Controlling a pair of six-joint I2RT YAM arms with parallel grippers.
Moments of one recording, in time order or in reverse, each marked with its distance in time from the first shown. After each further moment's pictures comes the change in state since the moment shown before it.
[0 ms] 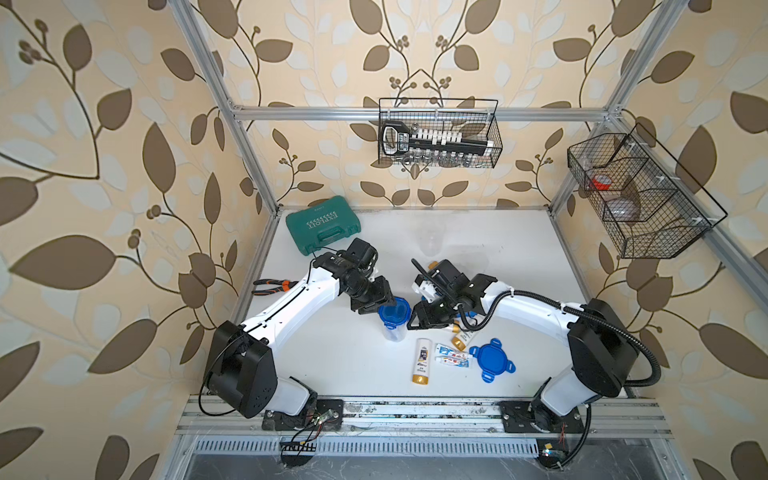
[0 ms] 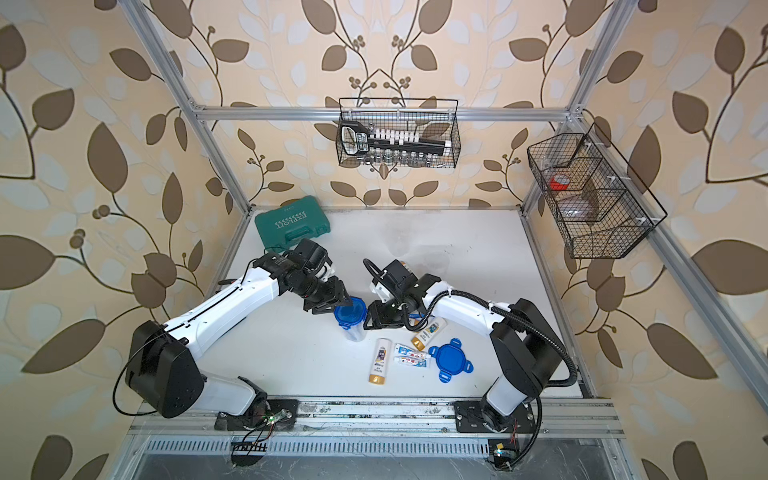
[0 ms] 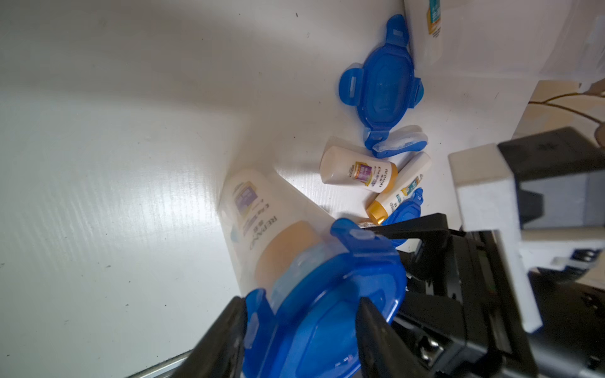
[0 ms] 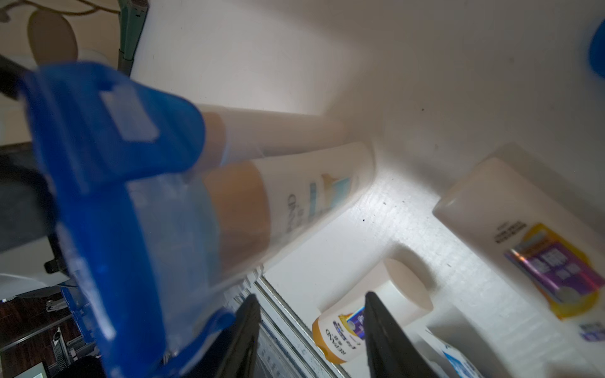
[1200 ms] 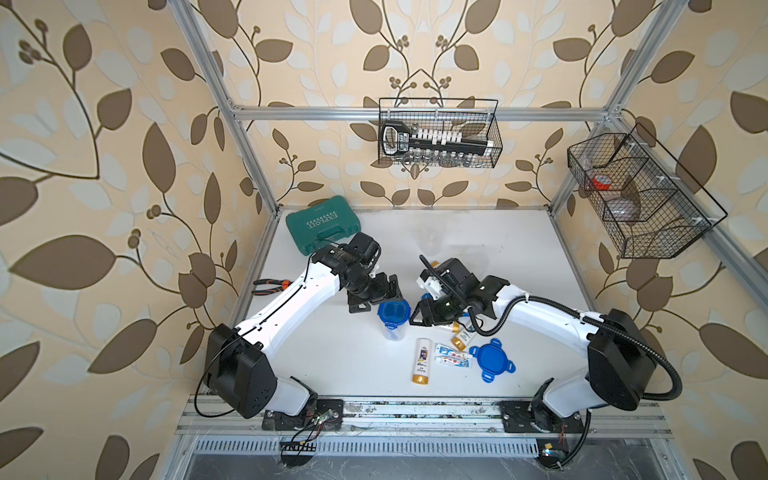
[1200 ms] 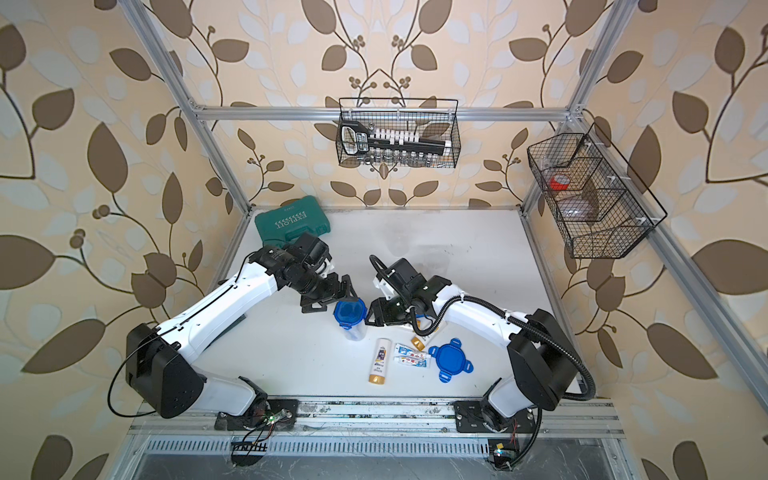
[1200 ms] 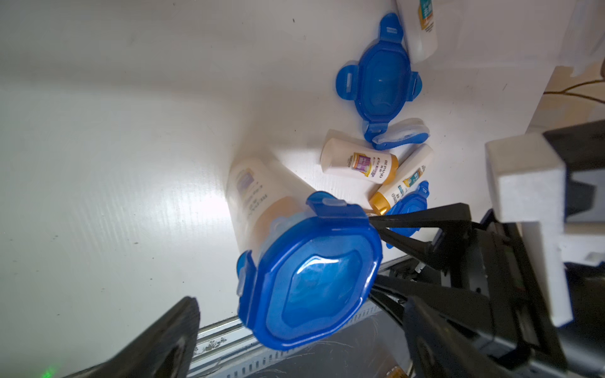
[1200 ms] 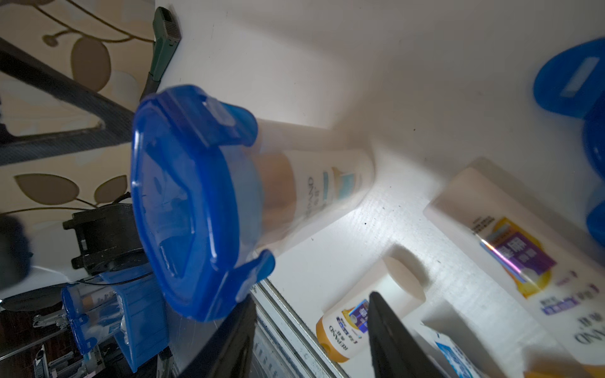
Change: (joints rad) left arm -0.032 0.005 0.157 -0.179 -0.108 0.036; right arm -0.011 -0.114 -0.043 0.023 0.027 0.003
